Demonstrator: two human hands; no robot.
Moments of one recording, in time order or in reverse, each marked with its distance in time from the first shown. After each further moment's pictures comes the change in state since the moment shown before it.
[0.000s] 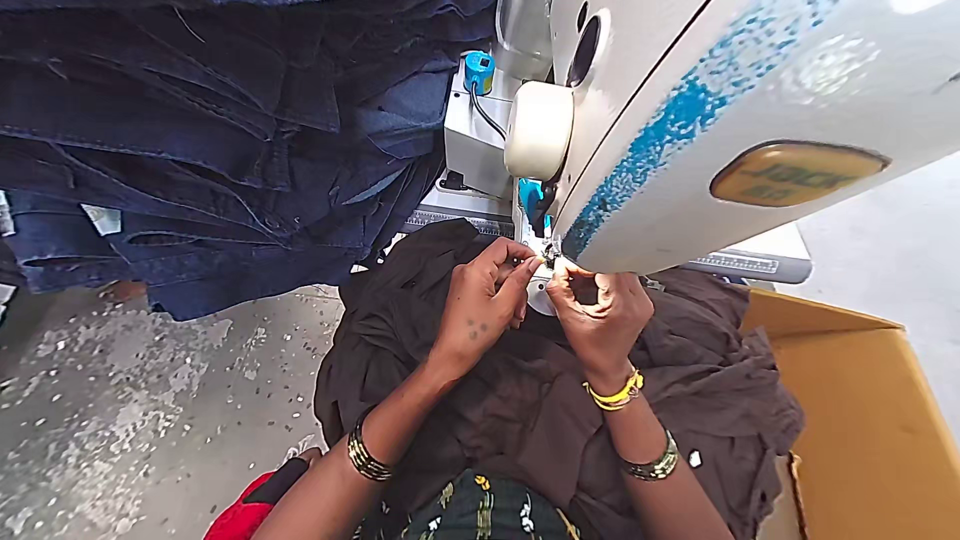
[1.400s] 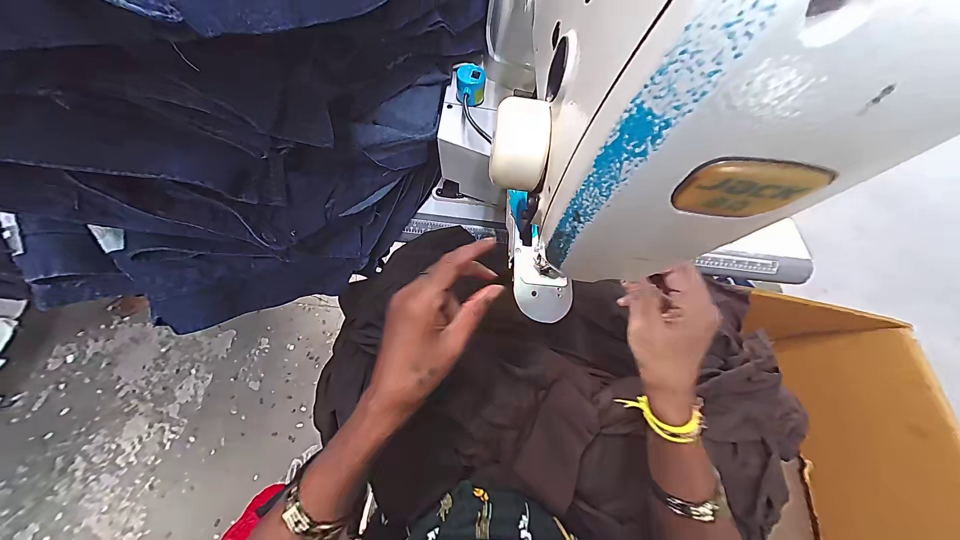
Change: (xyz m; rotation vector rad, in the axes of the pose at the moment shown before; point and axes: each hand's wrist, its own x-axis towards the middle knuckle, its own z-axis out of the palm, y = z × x) left_hand -0.023 0.009 -0.043 0.435 0.051 0.251; right_hand 0.009 0.036 -0.054 0.108 -0.136 0.306
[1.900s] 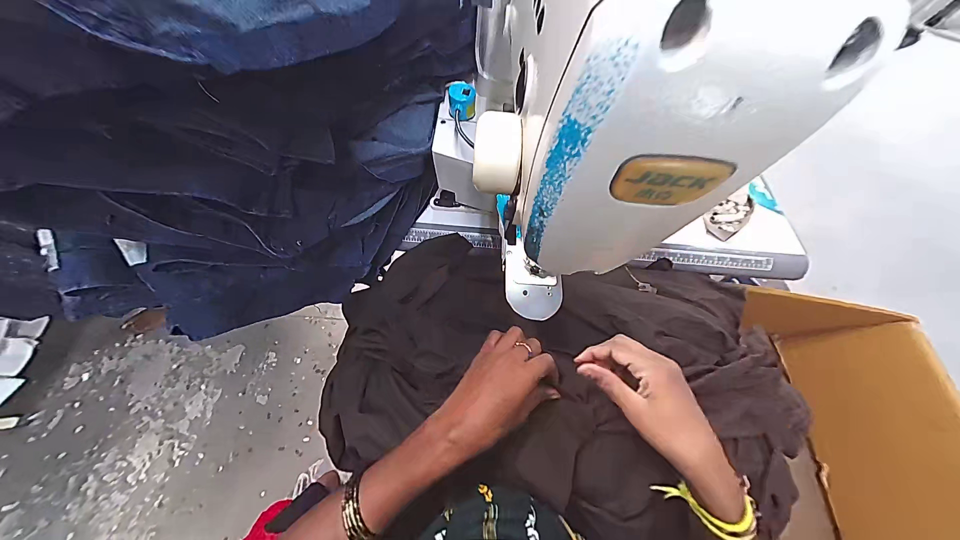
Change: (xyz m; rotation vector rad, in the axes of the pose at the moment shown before) left_hand -0.038 0.006 0.063 0.273 -0.571 0.244; right_hand -0.056 -0.002 -0.046 -0.014 -0.585 0.101
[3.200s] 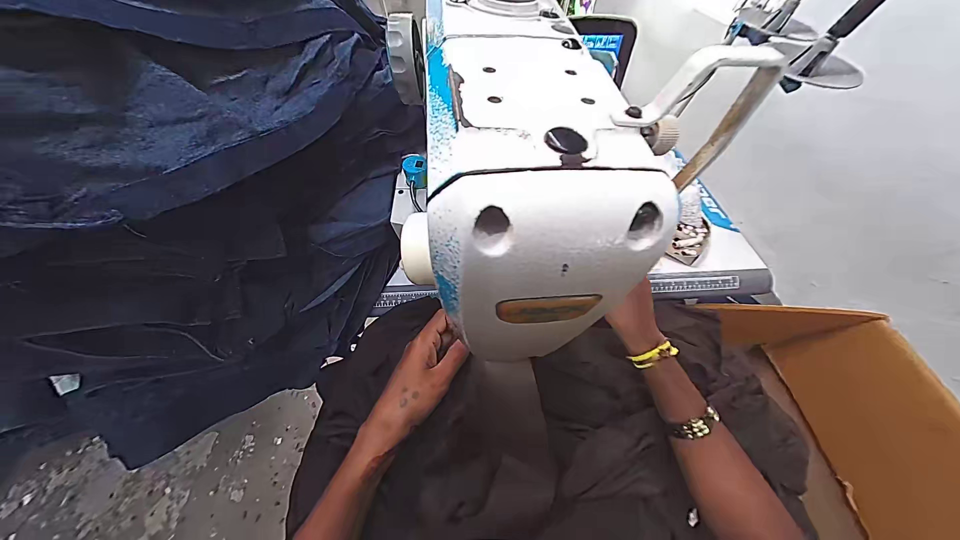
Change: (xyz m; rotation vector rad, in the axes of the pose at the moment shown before) left_hand 0.042 -0.033 -0.069 -0.554 0.298 -0.485; right_hand 0.146 0.075 -0.025 -0.437 0.425 -0.144
